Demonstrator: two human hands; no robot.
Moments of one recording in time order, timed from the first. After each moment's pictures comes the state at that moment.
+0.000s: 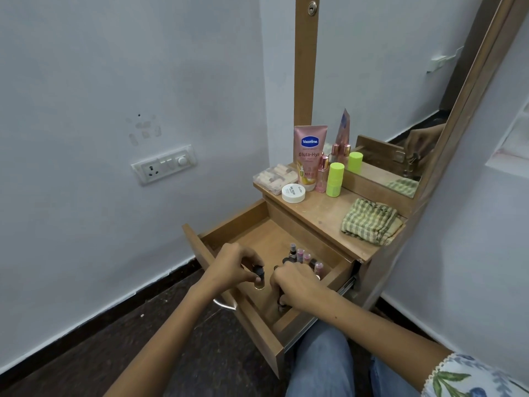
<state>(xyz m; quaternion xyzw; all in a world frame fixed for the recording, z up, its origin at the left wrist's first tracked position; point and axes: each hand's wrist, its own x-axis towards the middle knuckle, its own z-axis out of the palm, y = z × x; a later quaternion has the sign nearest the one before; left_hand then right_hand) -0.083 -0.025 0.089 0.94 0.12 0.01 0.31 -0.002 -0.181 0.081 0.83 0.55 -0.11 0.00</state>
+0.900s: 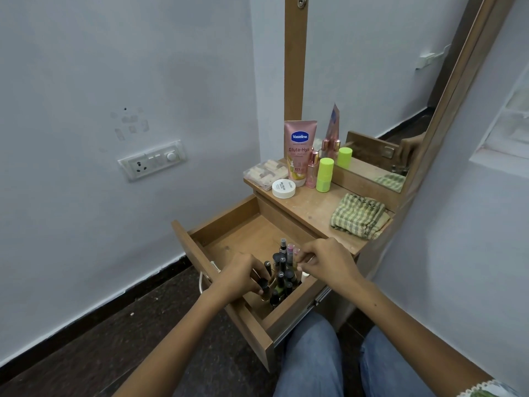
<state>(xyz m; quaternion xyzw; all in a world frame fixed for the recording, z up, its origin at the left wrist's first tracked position) -0.067 -0.046 0.052 0.95 0.11 -0.06 0.30 0.037 -0.238 0.096 0.89 0.38 -0.07 -0.23</state>
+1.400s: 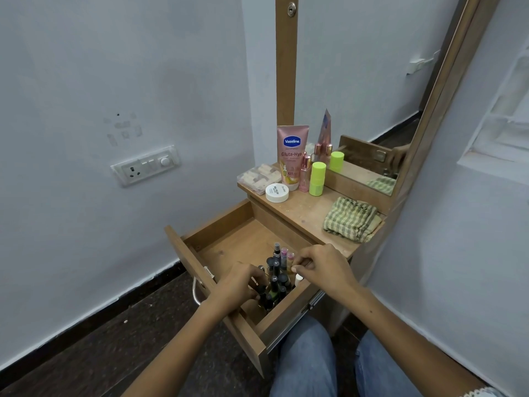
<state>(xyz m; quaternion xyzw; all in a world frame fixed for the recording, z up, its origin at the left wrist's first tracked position) -0.066 -0.057 0.042 0.95 0.08 -0.04 0.29 0.041 -0.245 0.085 0.89 0.37 -0.06 -0.27</state>
